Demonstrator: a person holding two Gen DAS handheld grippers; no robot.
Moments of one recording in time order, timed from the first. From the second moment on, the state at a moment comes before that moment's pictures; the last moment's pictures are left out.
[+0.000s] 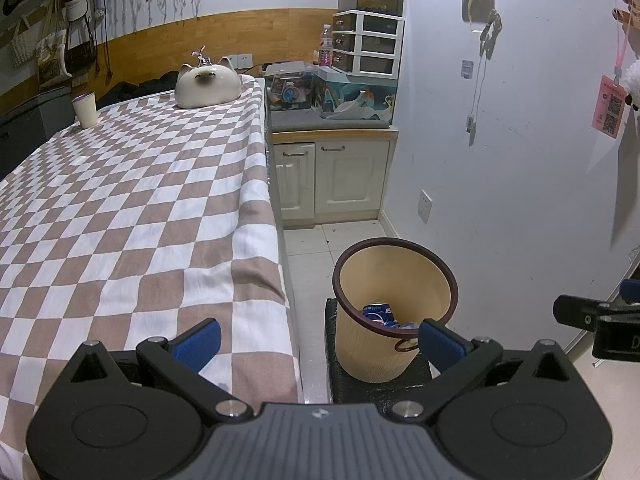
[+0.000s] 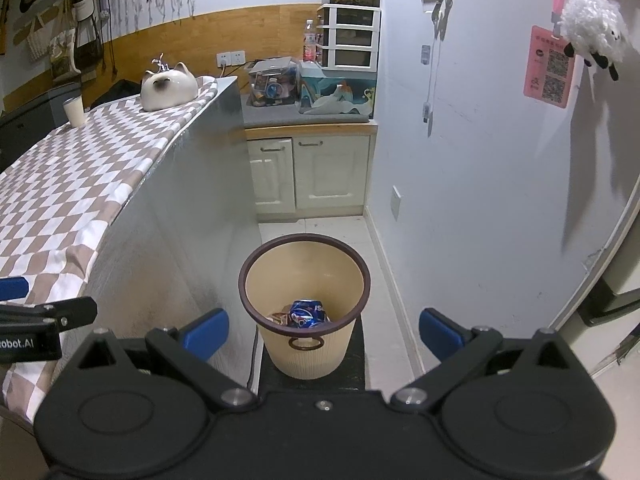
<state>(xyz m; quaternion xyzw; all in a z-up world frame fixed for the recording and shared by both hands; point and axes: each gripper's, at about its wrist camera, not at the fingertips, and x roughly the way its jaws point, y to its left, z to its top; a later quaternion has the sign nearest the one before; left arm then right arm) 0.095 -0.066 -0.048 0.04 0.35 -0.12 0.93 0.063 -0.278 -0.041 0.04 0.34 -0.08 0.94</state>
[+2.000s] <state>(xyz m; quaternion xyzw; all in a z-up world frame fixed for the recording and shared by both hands) 0.094 -0.067 -0.047 0.04 0.35 -0.12 0.93 0.061 -0.279 -0.042 0.04 0.34 -0.08 0.94</state>
